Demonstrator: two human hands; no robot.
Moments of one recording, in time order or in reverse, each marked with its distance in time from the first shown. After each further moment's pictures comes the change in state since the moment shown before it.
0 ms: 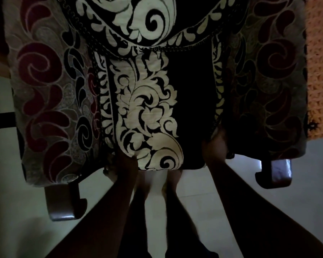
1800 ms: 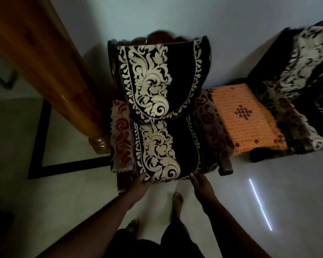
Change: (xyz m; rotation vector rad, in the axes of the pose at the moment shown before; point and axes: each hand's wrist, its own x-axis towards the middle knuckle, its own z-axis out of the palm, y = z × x) left_hand -0.253 -0.094 -0.292 -0.405 -0.551 0.495; right_hand -0.378 -0.043 -0.196 0.501 -0.197 -0.136
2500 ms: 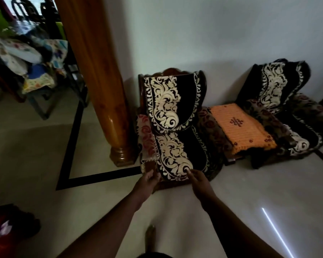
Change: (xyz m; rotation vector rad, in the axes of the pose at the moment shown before) left_hand -0.256 -0.112 -0.060 -0.153 0.049 0.290; right_hand -0.282 0.015 0.085 0.170 0.033 -0.218
